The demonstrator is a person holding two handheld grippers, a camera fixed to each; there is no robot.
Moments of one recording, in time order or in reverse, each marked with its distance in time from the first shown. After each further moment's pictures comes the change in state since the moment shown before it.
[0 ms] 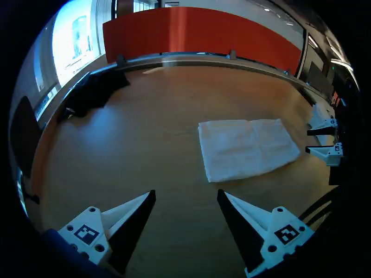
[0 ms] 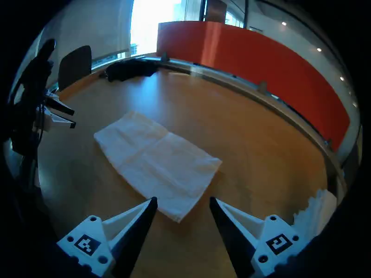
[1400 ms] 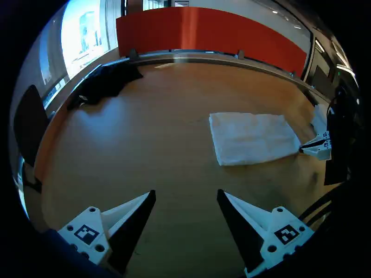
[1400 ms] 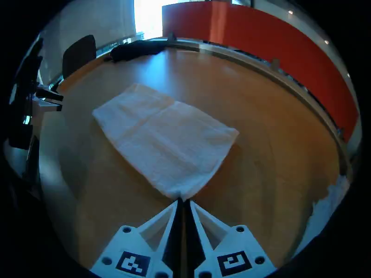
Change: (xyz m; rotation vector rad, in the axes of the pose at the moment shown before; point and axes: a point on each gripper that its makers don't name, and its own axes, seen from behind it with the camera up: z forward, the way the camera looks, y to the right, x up) left arm -0.027 -0.015 -0.029 0.039 -0.016 -0.041; right arm -0.048 0.000 0.021 0.088 -0.117 0.025
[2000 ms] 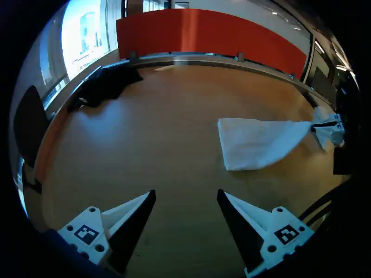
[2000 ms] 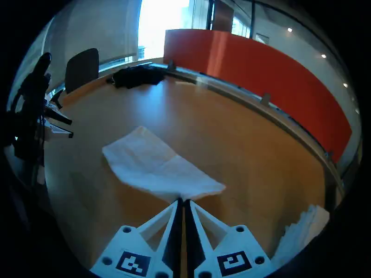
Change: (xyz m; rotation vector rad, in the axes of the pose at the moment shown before) left arm 0.007 0.001 -0.002 -0.003 0.014 -0.002; right arm 0.080 0.001 -0.056 -0.065 0.160 -0.070
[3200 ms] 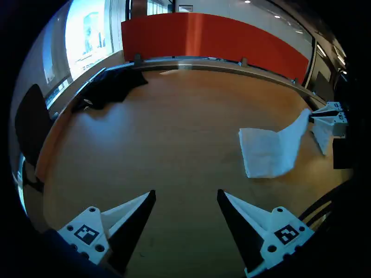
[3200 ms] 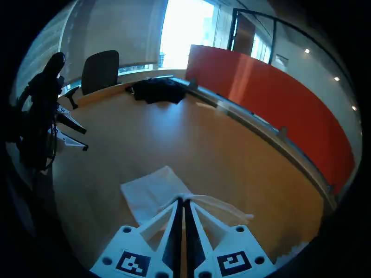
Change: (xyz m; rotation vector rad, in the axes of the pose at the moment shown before) left arm 0.010 -0.010 -0.007 0.015 0.026 -0.022; right arm 0.076 -0.042 0.011 0.092 0.082 -0.129
